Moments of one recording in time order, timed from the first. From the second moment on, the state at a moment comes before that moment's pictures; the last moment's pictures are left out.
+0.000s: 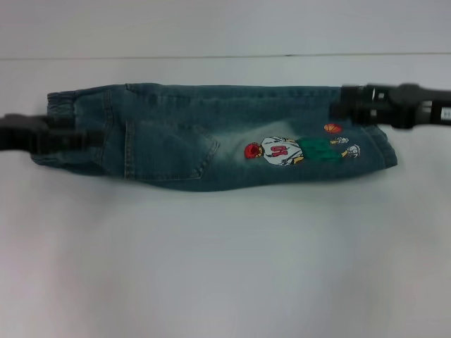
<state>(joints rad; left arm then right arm) -0.54 -2.00 0.53 0.92 2.19 1.63 -1.91 0.62 1.92 -0.70 -0.56 -1.86 -1.61 1.70</state>
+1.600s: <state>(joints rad) -0.64 -2.04 0.69 0.80 2.68 1.06 -2.03 0.62 1.96 -0.72 -0.57 -1.99 -1.74 1.66</state>
